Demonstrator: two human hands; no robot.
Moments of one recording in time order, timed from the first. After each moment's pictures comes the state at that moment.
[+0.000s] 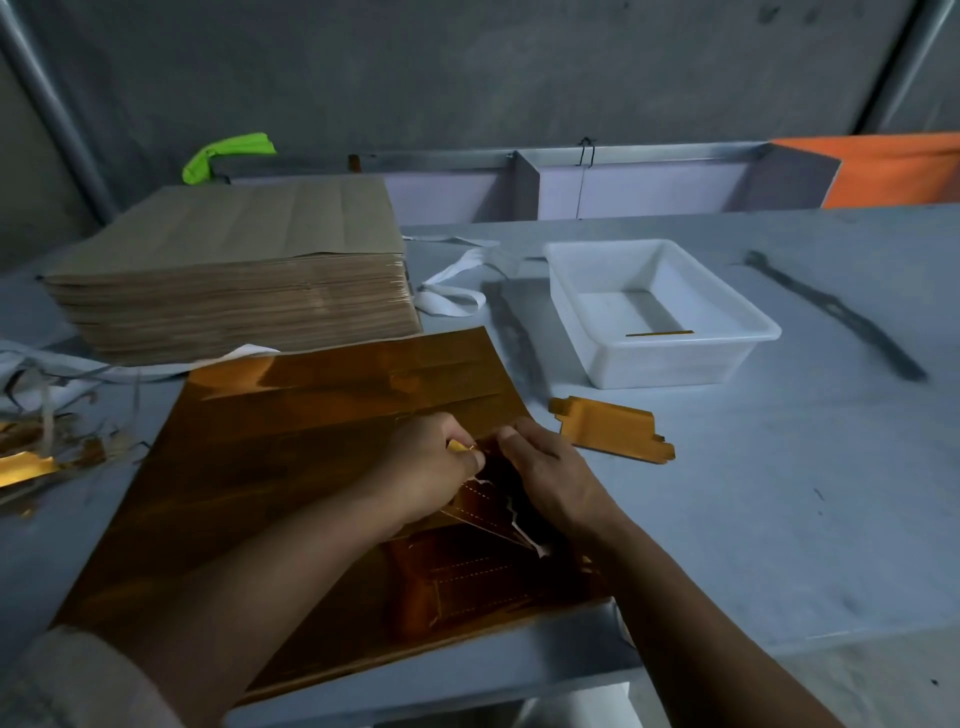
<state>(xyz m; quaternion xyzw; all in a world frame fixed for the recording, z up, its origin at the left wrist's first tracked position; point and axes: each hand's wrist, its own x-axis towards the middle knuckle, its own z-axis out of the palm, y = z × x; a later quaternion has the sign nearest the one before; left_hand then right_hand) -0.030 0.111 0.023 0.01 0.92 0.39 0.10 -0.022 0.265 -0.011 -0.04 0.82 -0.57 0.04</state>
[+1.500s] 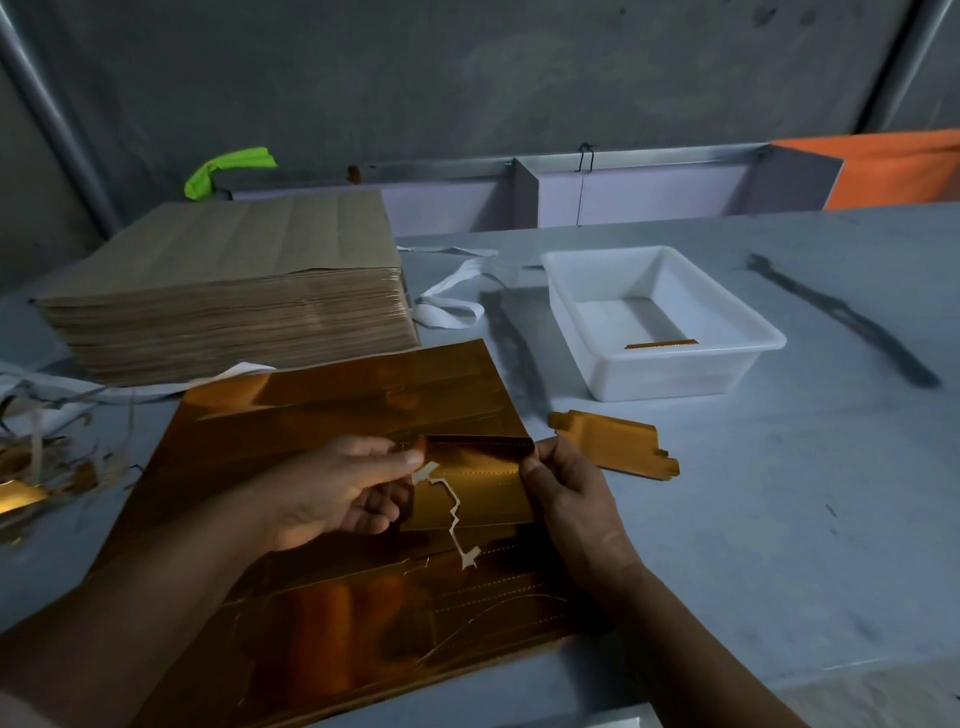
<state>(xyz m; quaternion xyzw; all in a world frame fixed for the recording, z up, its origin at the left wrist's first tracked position) -0.045 0.041 0.032 -0.03 0.76 0.59 0.29 -0.017 0.275 -0.032 0.03 0.76 -0.65 -0.01</state>
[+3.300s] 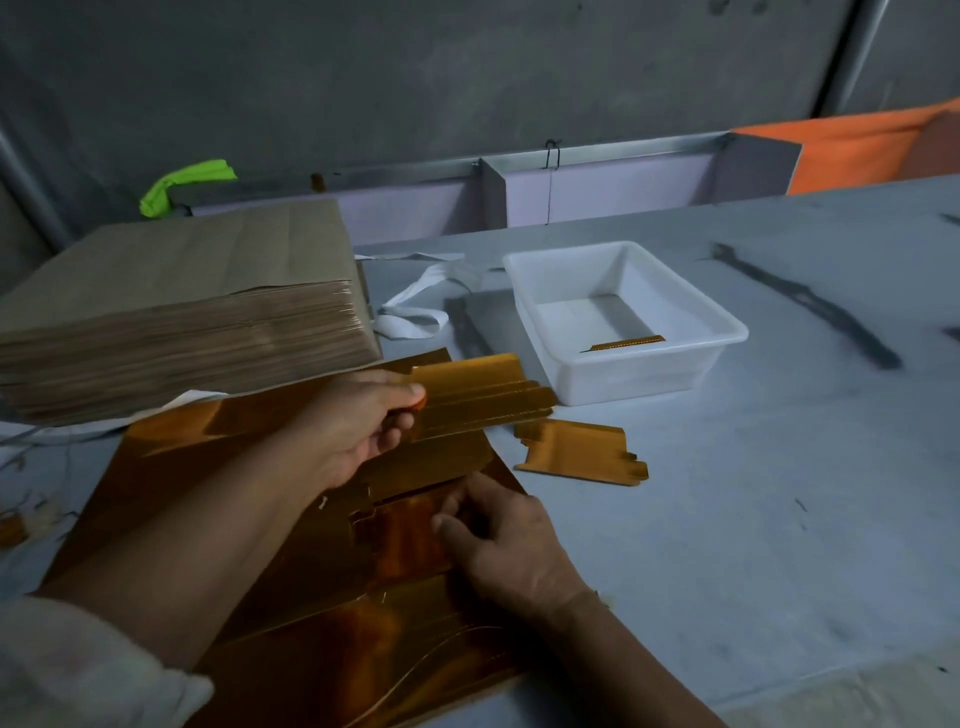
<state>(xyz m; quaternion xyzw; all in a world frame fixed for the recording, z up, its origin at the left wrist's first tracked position) -0.104 0.112 0.052 -0.09 0.76 0.64 0.12 -0.018 0.267 -0.039 -0.09 0.83 -0.56 0.03</state>
